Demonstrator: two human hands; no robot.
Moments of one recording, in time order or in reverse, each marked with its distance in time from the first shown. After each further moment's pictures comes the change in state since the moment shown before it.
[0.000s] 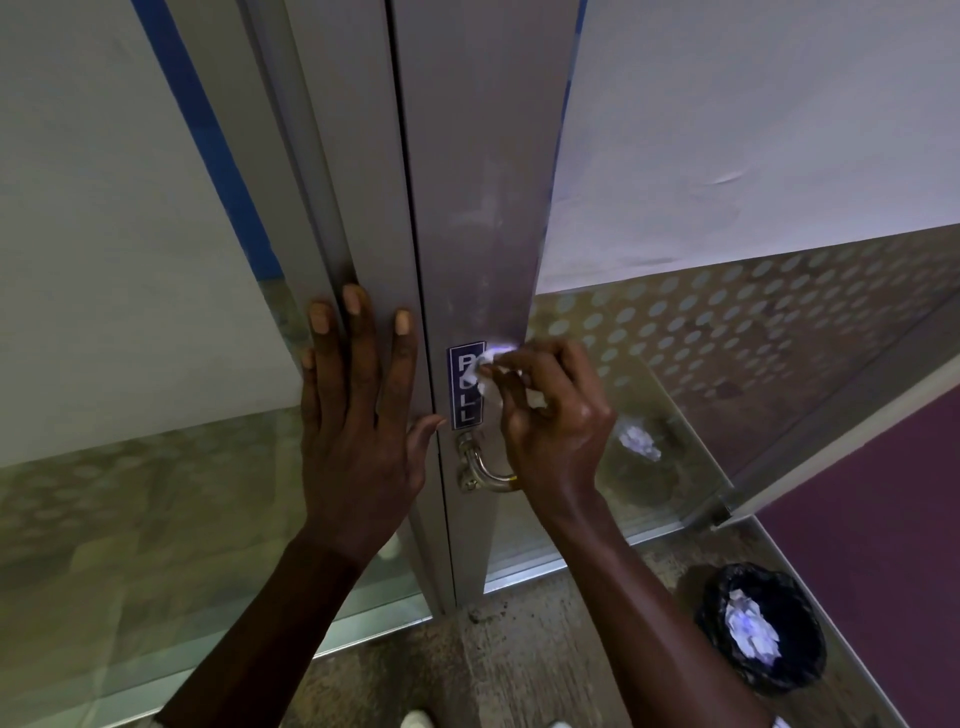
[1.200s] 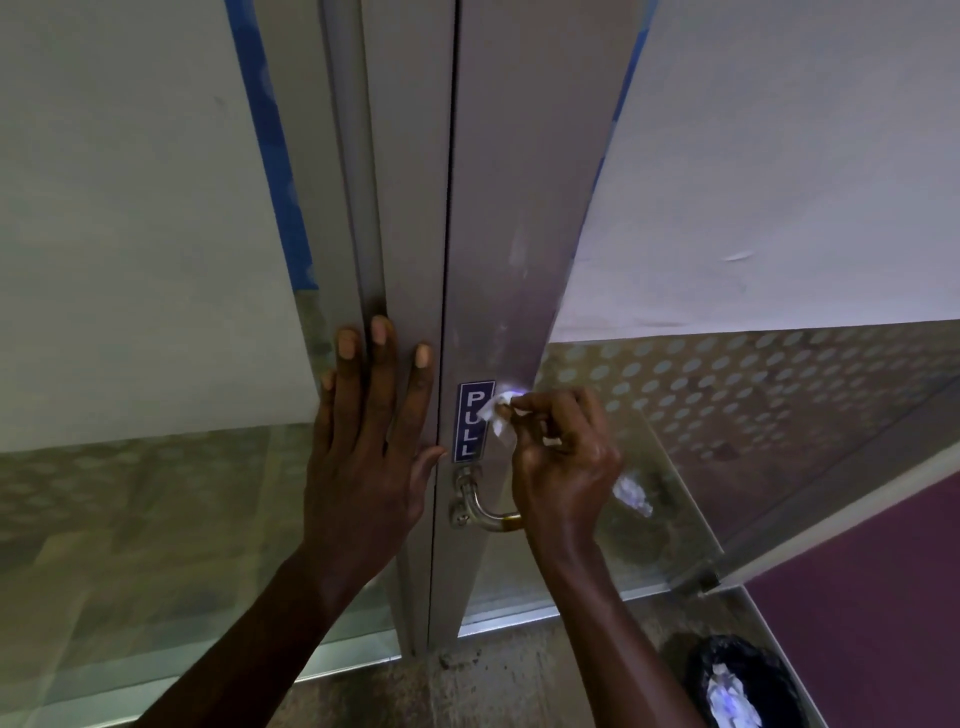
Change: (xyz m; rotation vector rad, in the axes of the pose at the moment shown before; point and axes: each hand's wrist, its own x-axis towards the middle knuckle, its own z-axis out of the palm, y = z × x) left_hand 0.000 -0.001 0.000 0.027 0.030 0.001; right_hand 0.004 -0.001 -0.004 0.031 -0.053 0.143
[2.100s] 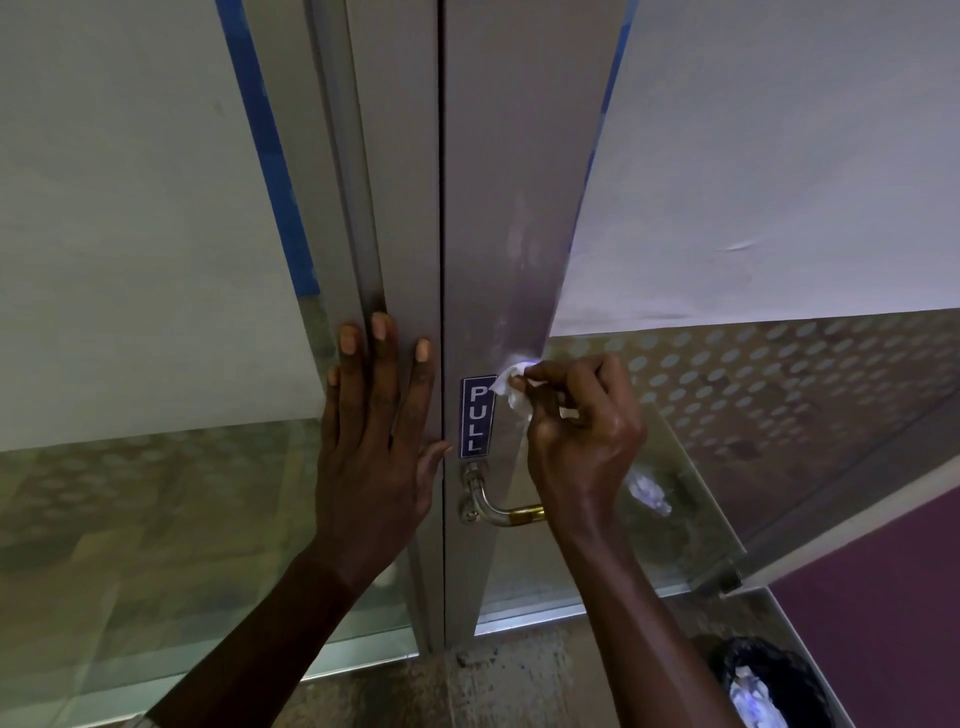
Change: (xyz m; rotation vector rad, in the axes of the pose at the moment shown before) left_hand -0.001 0.005 -0.002 -0.014 -0.038 -0.035; right_hand 0.022 0.000 -0.005 0.013 0.057 -0.080
